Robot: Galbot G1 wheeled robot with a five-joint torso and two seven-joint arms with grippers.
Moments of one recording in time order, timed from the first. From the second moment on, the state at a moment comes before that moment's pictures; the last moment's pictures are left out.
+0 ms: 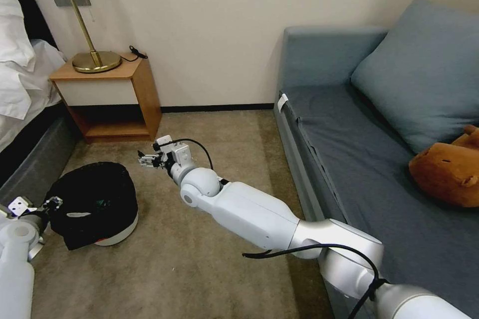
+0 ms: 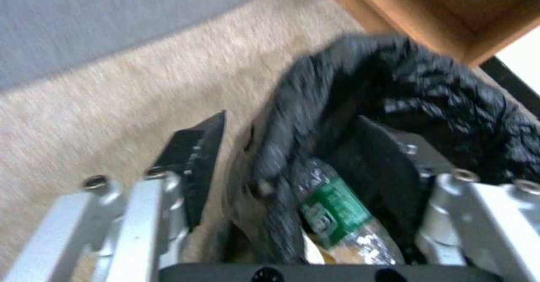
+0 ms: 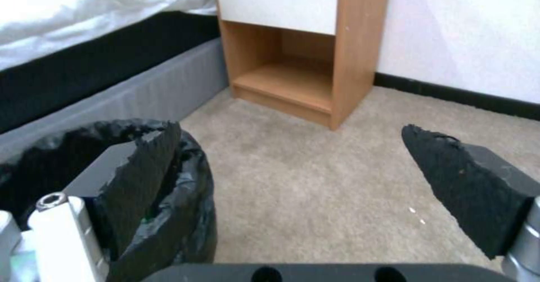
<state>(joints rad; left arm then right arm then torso) 1.10 -1.06 -0.99 -1.44 -1.00 0.52 -0.37 -0.27 1.61 -0.66 1.14 0.84 -0.15 0.34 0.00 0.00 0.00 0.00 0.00</state>
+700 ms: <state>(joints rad) 1.15 -1.02 -0.94 -1.53 -0.45 0.27 0.05 -0.32 1.61 -0.48 1.00 0.78 -0.16 0.45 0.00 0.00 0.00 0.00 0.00</state>
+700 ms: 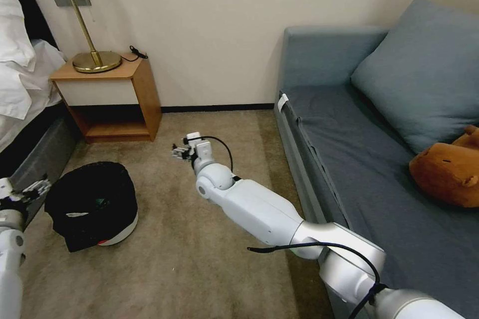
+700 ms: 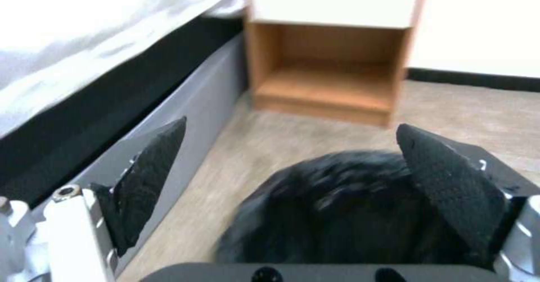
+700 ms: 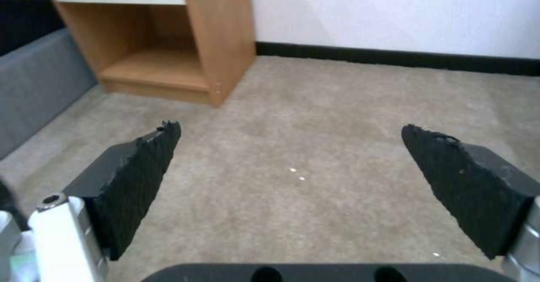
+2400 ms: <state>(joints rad) 0.94 -1.12 -0.64 -1.47 -0.37 0.27 0.05 -0.45 1.61 -0.15 0.87 0.49 -0.07 0.31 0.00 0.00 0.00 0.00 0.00</state>
